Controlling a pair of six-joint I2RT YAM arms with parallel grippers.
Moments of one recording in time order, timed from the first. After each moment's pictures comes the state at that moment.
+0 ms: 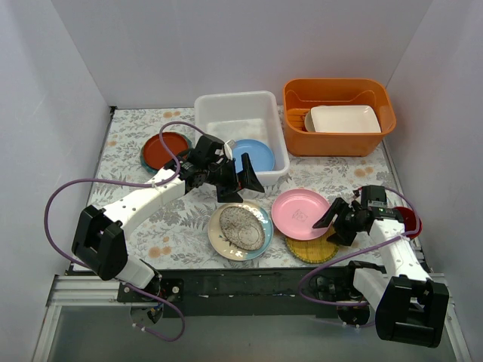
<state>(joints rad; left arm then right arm) -0.64 1.47 1.17 -0.49 0.51 -0.88 -0.10 0.96 0.49 -0.75 -0.47 0.52</state>
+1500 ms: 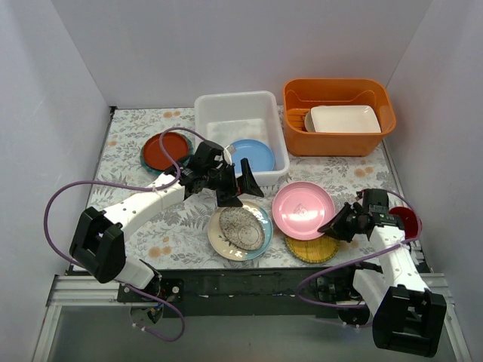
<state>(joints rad) -0.65 1.45 1.09 -0.43 0.51 -0.89 -0.12 0.89 0.44 -0.70 -0.49 0.59</state>
